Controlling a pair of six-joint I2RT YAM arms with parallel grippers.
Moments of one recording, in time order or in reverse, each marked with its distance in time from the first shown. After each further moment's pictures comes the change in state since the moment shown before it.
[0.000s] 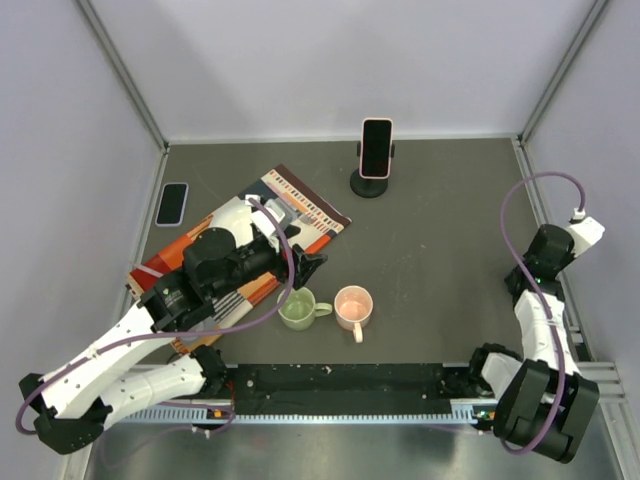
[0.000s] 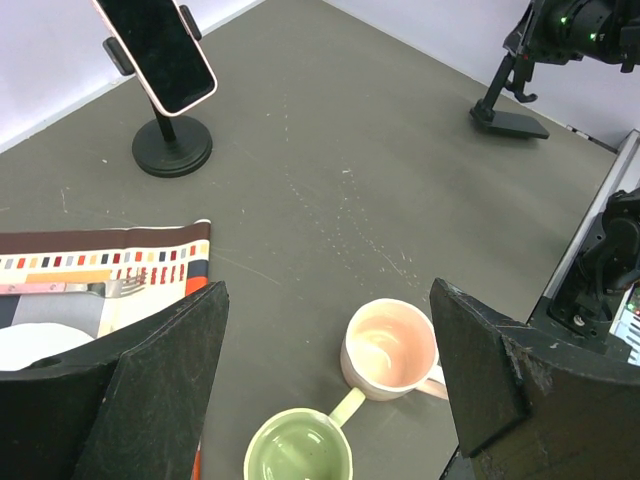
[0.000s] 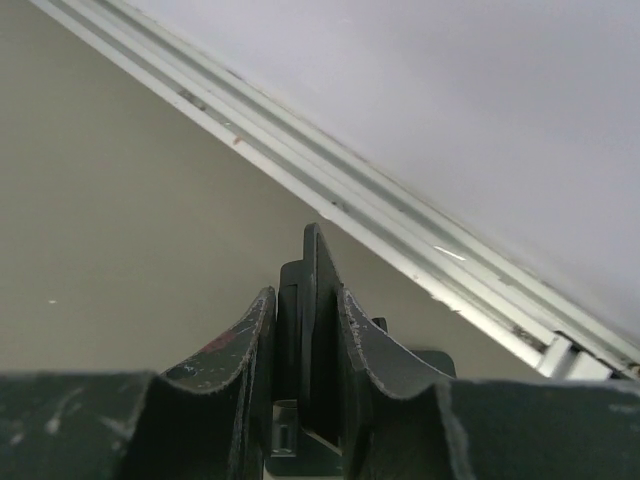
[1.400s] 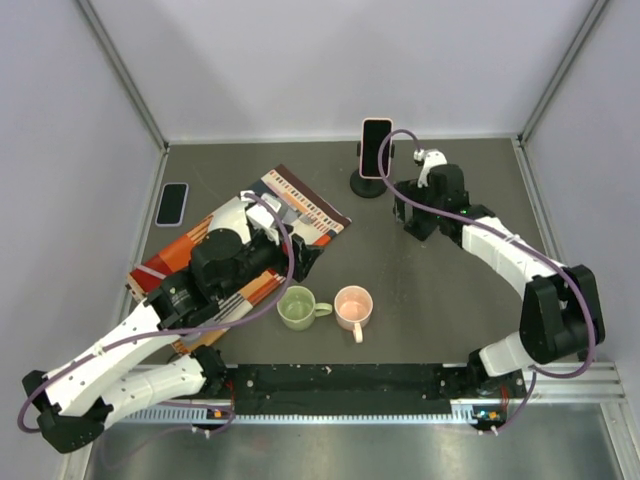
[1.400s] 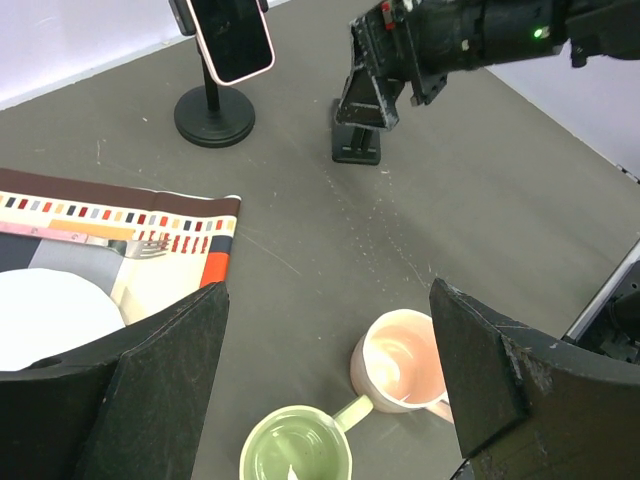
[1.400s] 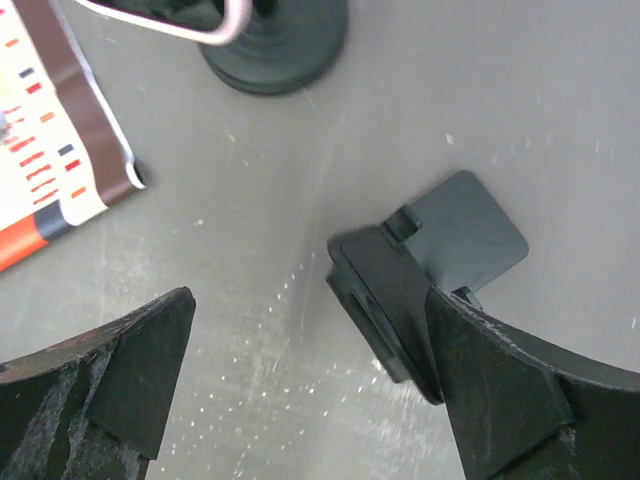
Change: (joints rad) left arm 0.000 0.008 -0.032 0.016 -0.155 -0.098; right arm 0.714 0.538 0.525 -0.191 -0.362 -0.113
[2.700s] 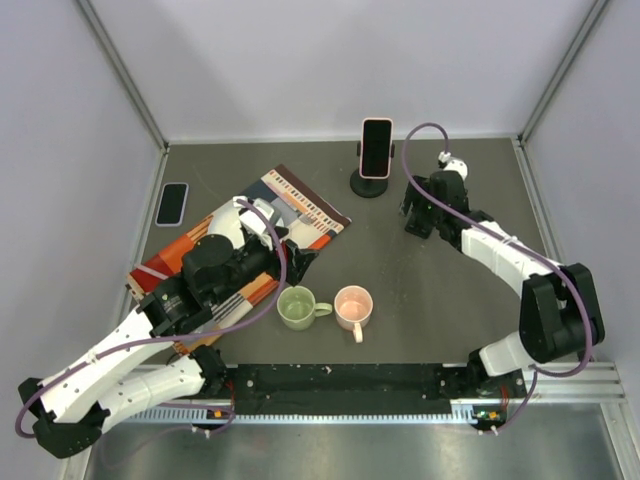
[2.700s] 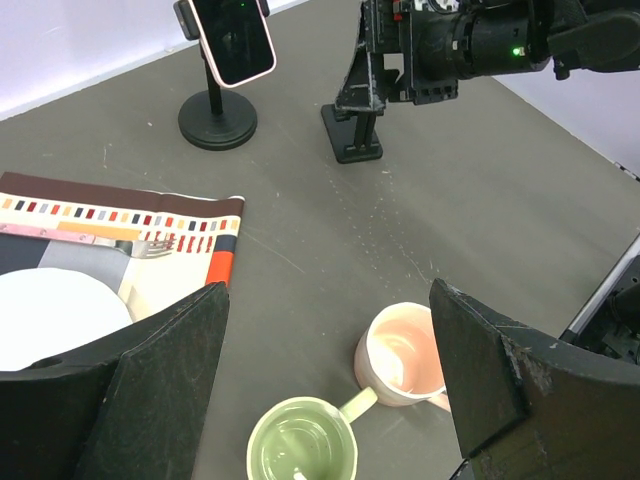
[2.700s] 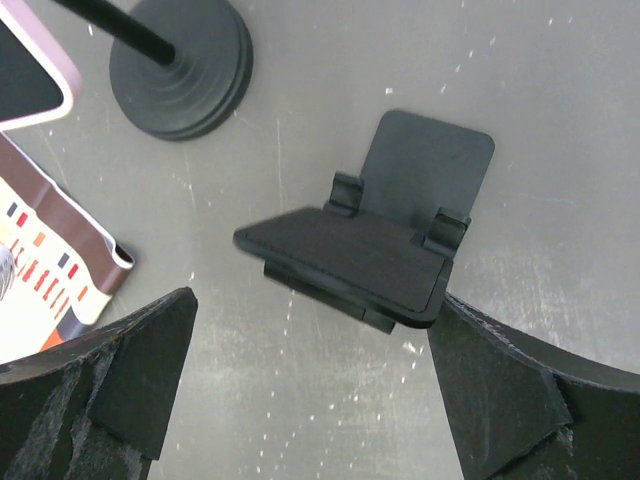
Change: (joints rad) left arm 0.000 -0.051 -0.025 -0.009 0.009 0.016; right arm -0.008 -0.024 -0.060 0.035 0.119 0.342
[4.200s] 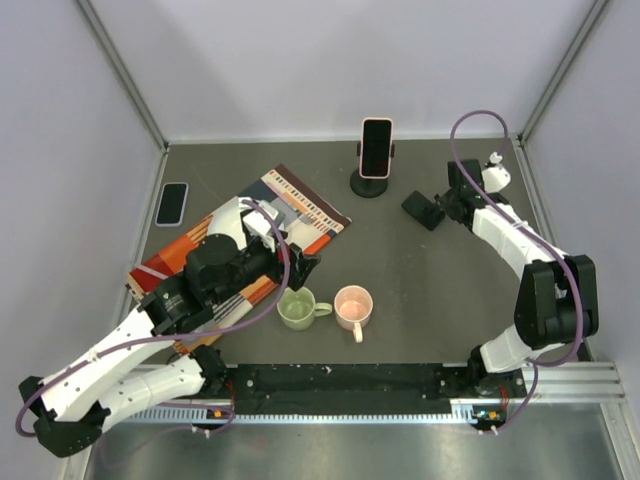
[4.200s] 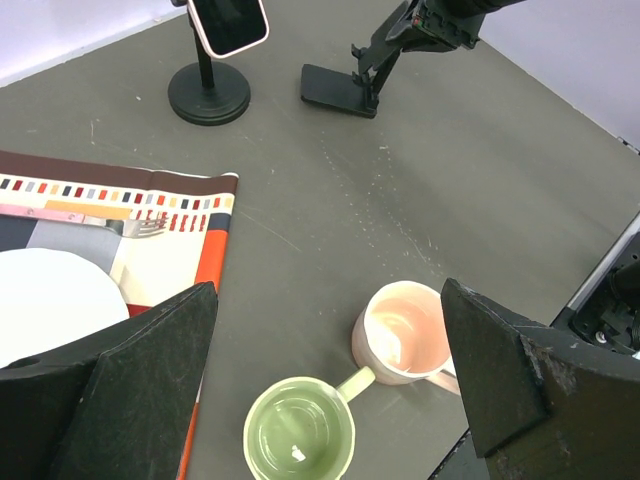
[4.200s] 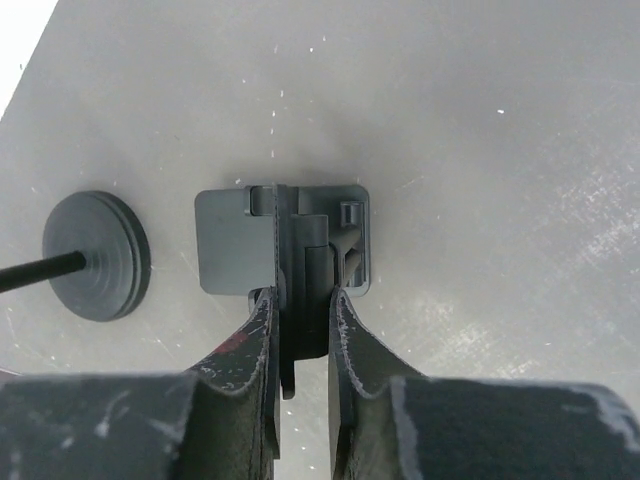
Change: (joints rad) left arm 0.000 0.011 0.003 -0.043 0.016 -0.009; right arm -0.135 0.079 0.146 -0.237 0.210 0.487
